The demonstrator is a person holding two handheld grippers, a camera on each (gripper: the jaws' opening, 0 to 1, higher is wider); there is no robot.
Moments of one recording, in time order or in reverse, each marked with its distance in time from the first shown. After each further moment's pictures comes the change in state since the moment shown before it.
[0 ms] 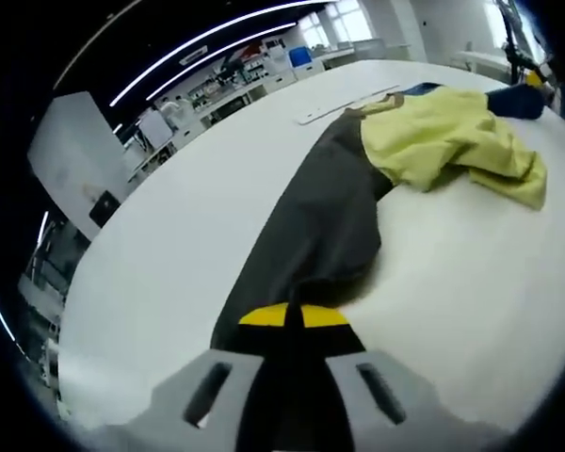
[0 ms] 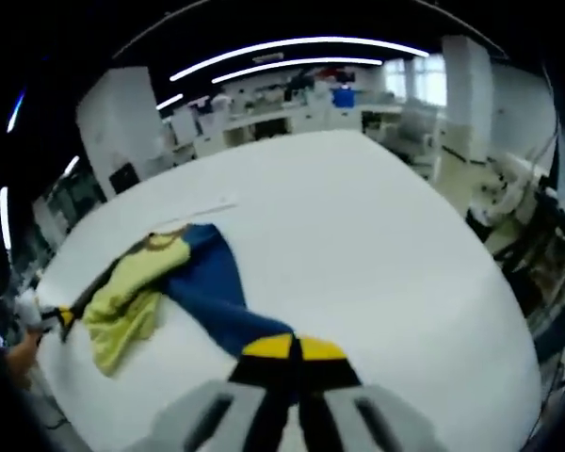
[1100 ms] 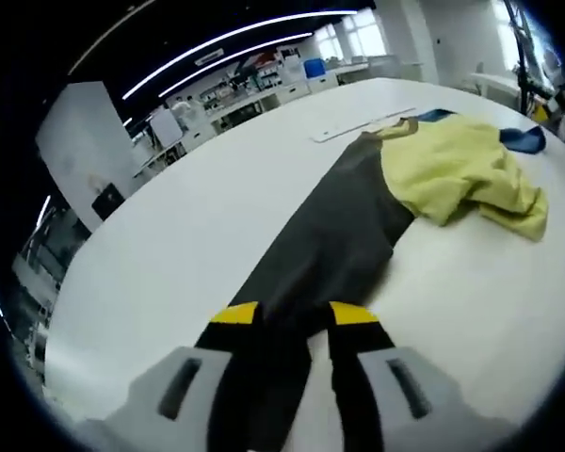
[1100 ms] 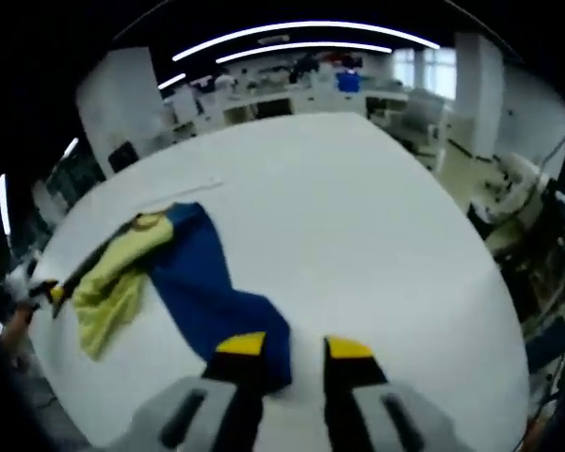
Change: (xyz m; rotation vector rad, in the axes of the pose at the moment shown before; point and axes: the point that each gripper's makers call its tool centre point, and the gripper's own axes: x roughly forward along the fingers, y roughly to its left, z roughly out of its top) left arm -0.016 0.005 0.022 -0.096 -0.077 -0.014; right arm 0.005 -0.013 -0.005 -0.101 0.045 0.021
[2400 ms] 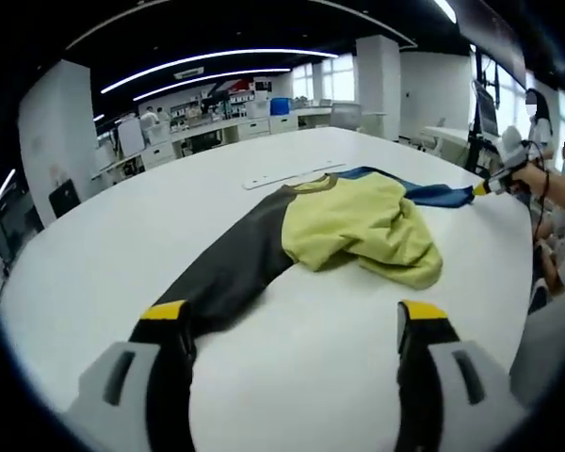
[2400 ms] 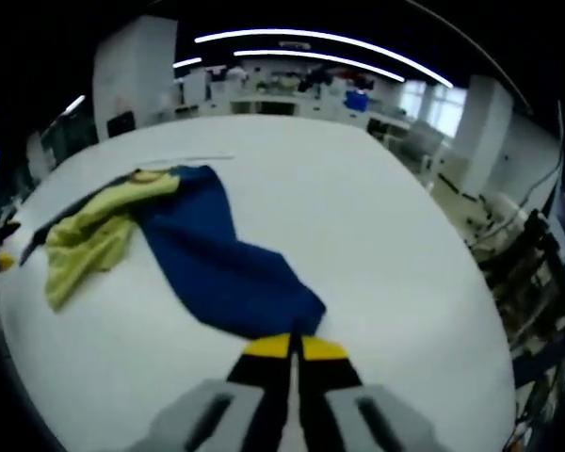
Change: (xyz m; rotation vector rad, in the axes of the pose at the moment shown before) left arm -0.066 -0.087 0.032 -0.109 -0.151 -0.256; right arm 0.010 0.003 -0.043 -0.144 -0.042 -0.180
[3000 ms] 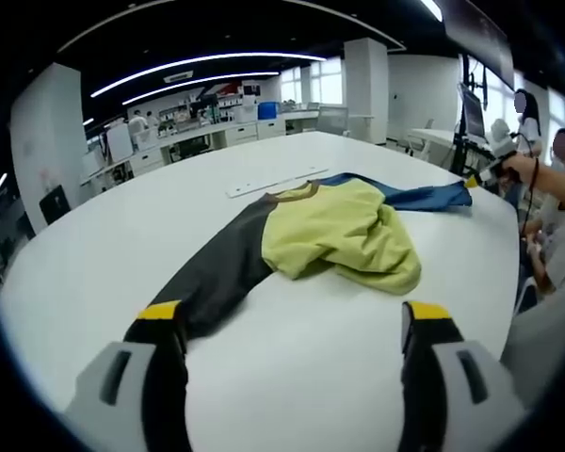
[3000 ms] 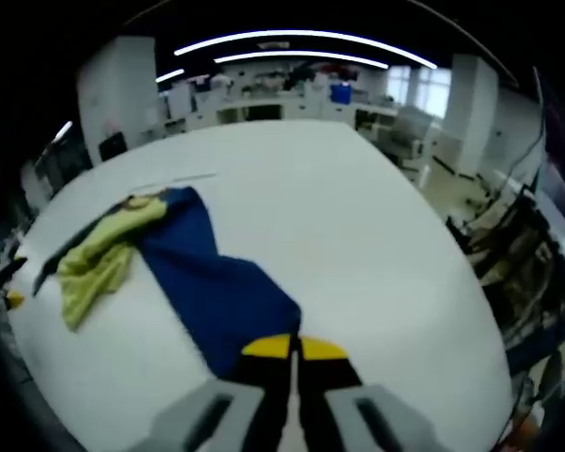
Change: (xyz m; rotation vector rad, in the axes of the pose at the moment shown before) left arm -0.006 -0.028 0.014 0.022 -0.016 -0.055; right arm -0.026 -0.037 0.011 0.114 0.012 0.032
